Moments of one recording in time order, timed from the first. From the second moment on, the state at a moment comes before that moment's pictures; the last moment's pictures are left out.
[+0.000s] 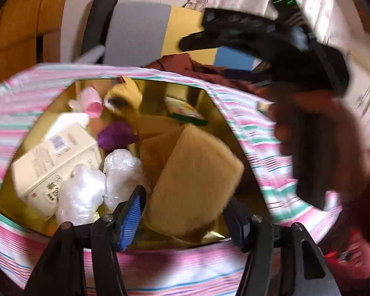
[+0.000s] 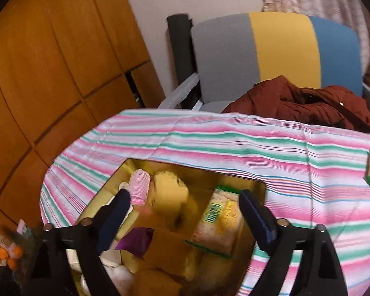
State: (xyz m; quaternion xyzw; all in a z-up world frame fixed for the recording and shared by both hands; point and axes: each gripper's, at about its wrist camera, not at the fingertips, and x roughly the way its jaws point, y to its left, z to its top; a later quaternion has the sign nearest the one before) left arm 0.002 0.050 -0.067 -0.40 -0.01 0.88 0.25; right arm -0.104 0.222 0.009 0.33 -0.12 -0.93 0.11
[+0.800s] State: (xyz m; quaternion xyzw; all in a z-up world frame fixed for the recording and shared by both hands) left arm 0.002 0.037 -0.035 -0.35 0.00 0.93 0.09; right arm 0.018 0.329 0.001 0.27 -0.18 -0.95 0.03
